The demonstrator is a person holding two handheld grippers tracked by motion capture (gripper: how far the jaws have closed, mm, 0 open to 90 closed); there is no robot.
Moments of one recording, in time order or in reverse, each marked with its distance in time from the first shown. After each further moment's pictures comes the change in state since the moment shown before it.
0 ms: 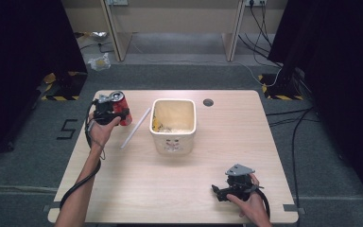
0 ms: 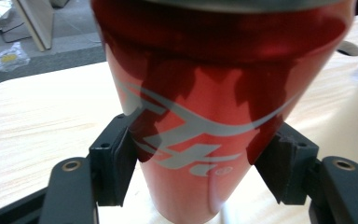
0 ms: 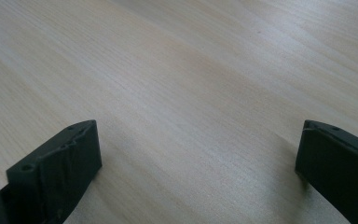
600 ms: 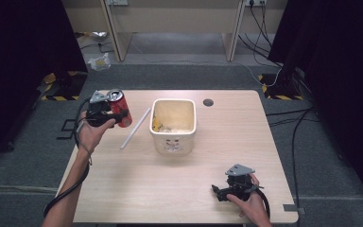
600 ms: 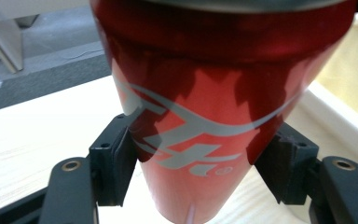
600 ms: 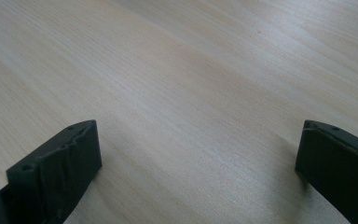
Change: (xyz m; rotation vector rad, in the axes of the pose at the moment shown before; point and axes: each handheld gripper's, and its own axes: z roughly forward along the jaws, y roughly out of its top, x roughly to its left) left arm -0.024 0.025 -0.067 -0.023 -0.124 0.089; right arm 0.000 0.000 0.000 0.001 0.000 0.002
